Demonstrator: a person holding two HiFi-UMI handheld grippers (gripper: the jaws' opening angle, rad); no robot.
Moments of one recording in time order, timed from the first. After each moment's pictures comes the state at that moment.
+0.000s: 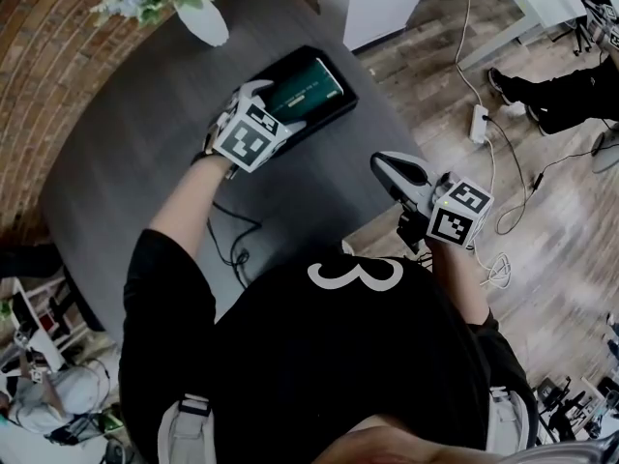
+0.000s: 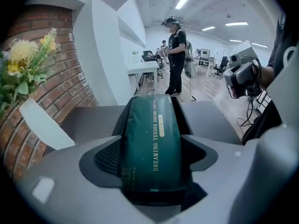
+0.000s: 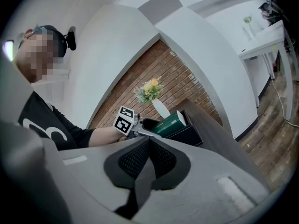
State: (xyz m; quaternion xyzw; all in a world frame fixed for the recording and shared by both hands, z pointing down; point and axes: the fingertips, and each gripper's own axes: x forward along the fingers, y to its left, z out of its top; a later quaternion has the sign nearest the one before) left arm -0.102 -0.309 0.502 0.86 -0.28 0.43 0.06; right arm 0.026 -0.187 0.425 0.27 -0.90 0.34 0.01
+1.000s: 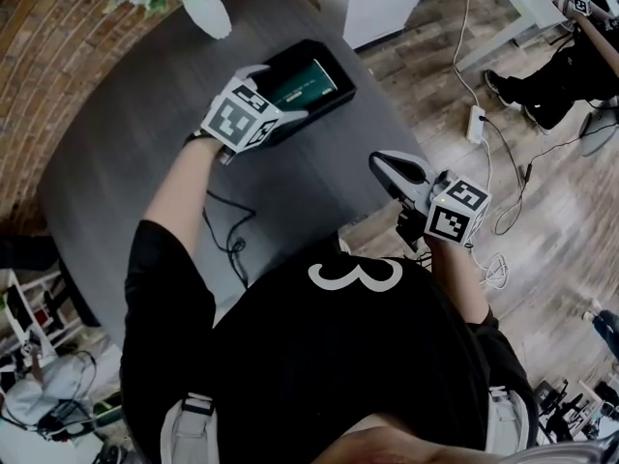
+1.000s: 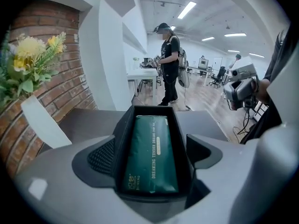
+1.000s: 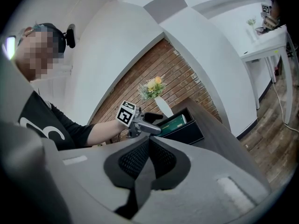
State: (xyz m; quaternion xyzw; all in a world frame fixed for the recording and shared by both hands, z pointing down) left arm -0.099 -0.302 0.481 0.87 -0.27 0.39 0.09; right arm 0.028 -0.163 0.423 0.26 -0.91 0.33 0.02
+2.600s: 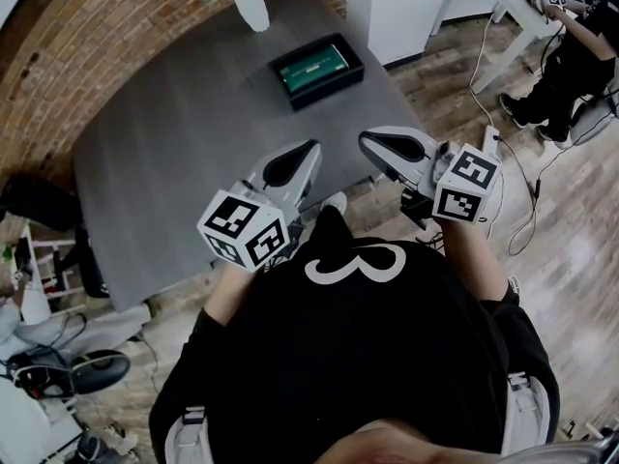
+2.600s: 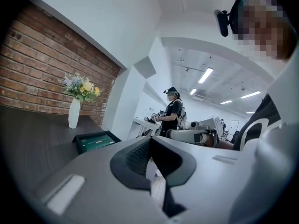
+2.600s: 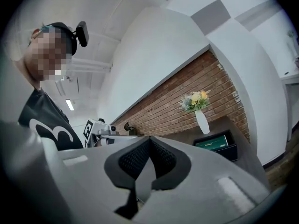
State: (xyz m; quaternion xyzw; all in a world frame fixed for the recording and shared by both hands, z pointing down) left arm -0.054 -0.043 0.323 0.89 -0.42 0.01 0.16; right arm 0.006 -0.053 0.316 0.12 -0.97 0.19 -0.02
